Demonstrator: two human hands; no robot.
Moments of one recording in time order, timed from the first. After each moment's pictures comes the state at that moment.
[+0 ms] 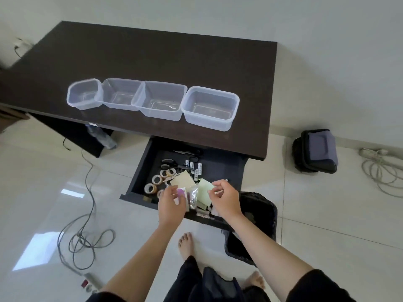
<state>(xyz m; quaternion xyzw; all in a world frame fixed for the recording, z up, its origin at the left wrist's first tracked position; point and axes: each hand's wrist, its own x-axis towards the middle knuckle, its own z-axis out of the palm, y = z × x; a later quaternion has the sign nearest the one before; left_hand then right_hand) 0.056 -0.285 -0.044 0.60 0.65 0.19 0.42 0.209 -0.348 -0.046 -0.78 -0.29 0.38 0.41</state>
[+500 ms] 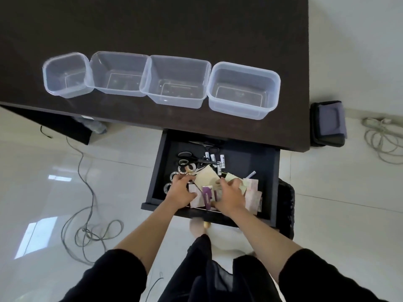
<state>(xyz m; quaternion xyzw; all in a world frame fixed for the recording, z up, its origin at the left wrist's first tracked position) 0.013 -0.156 -0.101 0.73 0.50 -0.15 0.44 0.146 -0.273 -0.111 -0.86 -0.34 0.38 0.05</state>
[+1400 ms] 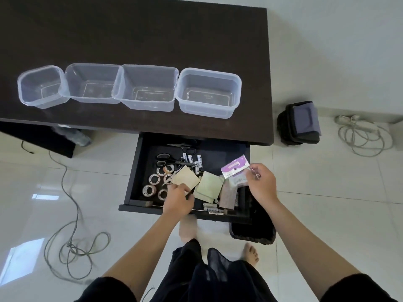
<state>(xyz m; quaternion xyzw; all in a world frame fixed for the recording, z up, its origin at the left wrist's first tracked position) 0.048 -0.227 -0.083 0.75 0.53 -0.11 0.39 0.255 -0.352 -0.051 -0.86 -0.18 0.26 0.40</state>
